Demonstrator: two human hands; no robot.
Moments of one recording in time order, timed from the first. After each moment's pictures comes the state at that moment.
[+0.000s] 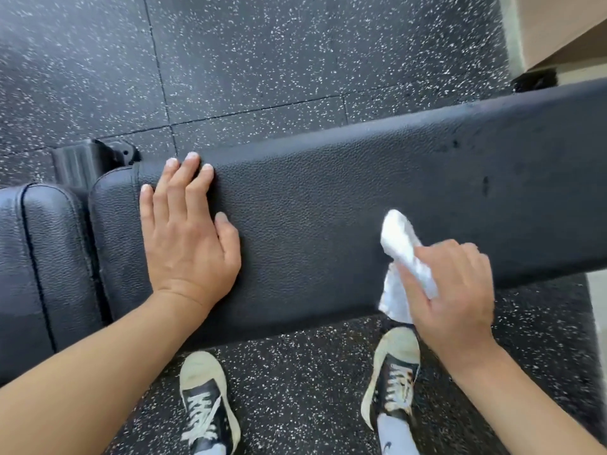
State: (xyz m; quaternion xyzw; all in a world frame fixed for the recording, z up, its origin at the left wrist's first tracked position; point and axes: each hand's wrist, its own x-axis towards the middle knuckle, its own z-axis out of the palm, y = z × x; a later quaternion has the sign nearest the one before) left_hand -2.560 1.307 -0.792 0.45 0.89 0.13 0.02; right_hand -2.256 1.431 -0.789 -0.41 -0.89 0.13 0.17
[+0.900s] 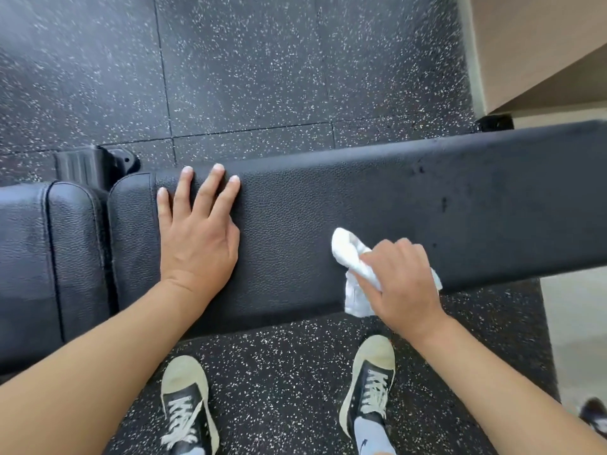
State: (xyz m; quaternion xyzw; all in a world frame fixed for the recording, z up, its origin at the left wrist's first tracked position) left_hand -2.559 1.309 -0.777 0.49 0.87 0.06 0.07; right_hand -2.272 1.446 -0.779 -0.25 -0.96 0.11 0.10
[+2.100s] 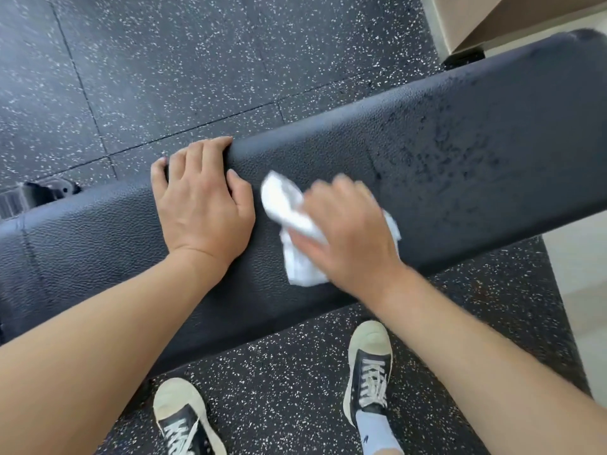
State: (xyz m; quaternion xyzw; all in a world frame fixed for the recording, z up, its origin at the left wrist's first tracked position) left_hand -2.480 1.449 -0.790 0.47 0.87 0.10 0.07; right_hand -2.288 1.512 -0.782 -0.32 -0.92 0.17 0.18
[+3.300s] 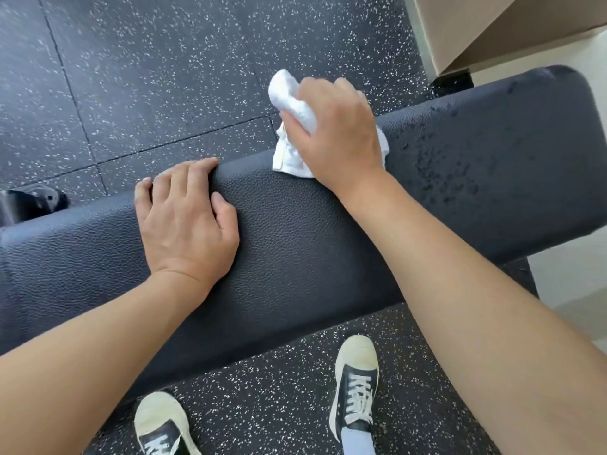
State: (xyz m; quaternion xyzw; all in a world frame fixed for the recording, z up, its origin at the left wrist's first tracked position) left_hand -2.477 1.451 -0.787 0.46 0.88 0.10 0.07; right_hand -2.350 1.638 -0.781 -0.40 -0.89 0.13 0.20
